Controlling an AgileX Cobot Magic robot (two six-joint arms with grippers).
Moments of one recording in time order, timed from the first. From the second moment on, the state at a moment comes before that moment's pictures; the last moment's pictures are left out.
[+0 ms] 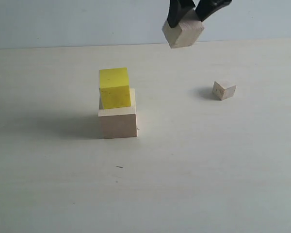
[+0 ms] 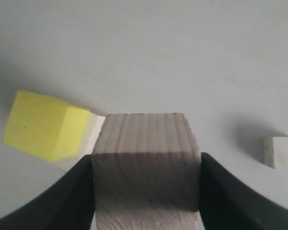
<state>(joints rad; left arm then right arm) -0.62 0.84 -0.82 0.18 0.94 -0.30 0.40 1.90 -1.89 0.18 1.23 -0.03</state>
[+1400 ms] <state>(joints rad) -0.62 0.84 -0.82 0.18 0.94 -0.30 0.59 2.00 -1.97 0.19 1.23 -0.10</state>
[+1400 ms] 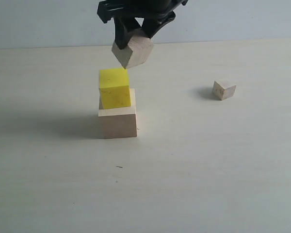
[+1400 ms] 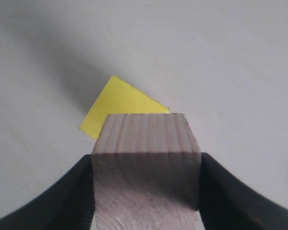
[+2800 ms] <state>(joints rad) -0.62 0.89 -0.82 0.23 0.87 -0.30 0.70 2.03 -1.98 0.09 1.19 0.37</state>
